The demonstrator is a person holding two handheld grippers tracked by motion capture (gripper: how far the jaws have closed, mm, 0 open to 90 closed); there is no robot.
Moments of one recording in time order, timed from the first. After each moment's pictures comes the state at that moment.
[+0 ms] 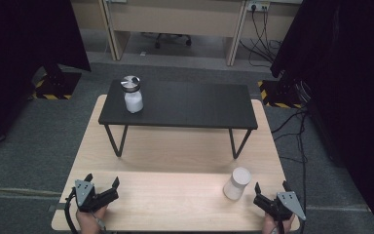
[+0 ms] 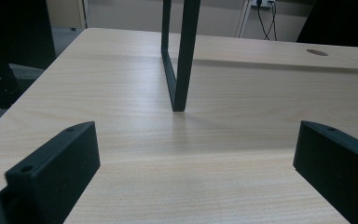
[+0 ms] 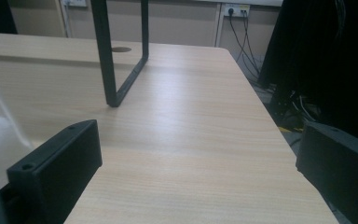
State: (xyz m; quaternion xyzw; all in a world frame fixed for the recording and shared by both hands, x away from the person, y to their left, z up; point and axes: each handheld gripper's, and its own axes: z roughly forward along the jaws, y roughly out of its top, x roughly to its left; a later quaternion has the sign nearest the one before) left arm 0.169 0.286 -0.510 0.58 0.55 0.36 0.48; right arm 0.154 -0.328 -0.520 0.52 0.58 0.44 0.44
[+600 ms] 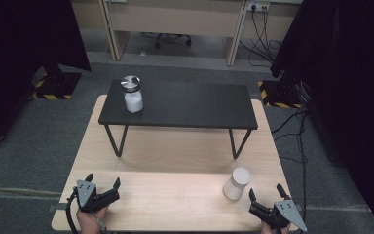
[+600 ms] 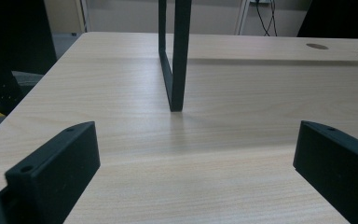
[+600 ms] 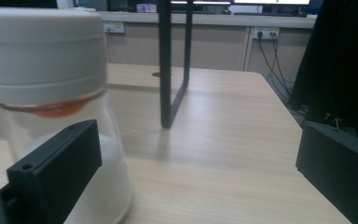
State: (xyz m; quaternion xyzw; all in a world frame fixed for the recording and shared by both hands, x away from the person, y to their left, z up) left arm 0.168 0.281 -0.510 0.59 0.54 0.37 0.48; right arm 0.130 -0.324 -0.517 0.48 0.59 0.50 0.42
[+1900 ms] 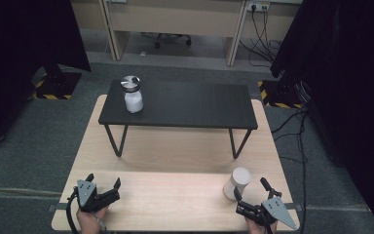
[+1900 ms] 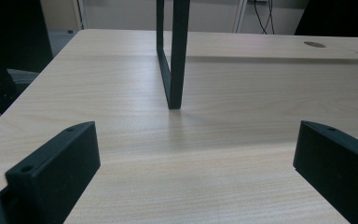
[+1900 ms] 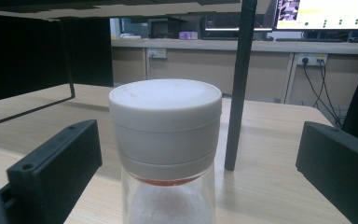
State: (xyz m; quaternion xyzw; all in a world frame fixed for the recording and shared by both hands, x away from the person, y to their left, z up) left arm 0.170 0.285 -0.510 0.59 0.54 0.37 0.48; right arm 0.140 -0.308 -0.510 0.41 0.59 0.56 0.40
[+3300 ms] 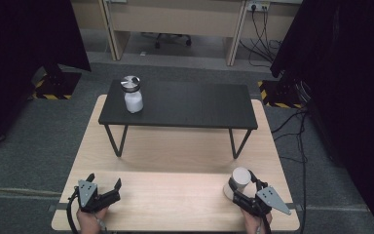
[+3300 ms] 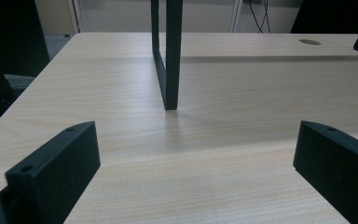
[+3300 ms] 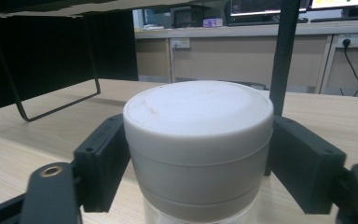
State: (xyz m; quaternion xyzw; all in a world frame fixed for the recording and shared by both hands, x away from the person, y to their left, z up) left arm 0.169 0.286 -0.511 0.60 0.53 0.37 0.48; right arm 0.169 -0.313 -0.501 0.41 0.62 0.58 0.34
